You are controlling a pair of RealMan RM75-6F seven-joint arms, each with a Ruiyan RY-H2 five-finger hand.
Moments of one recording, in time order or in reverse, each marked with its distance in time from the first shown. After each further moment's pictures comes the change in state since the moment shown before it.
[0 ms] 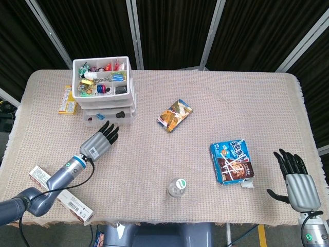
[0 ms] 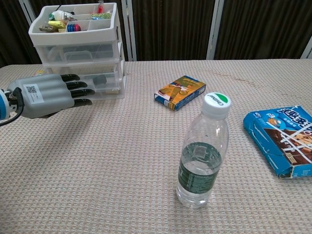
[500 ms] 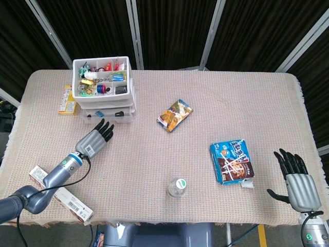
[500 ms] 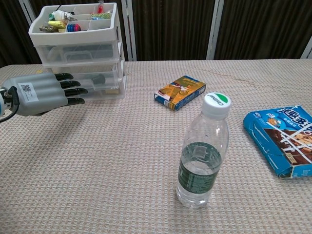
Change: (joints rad) left arm -0.012 0.008 0.015 0.047 -0.017 -0.015 0.008; right arm -0.001 0.000 0.001 -0.001 0.000 0.003 -0.001
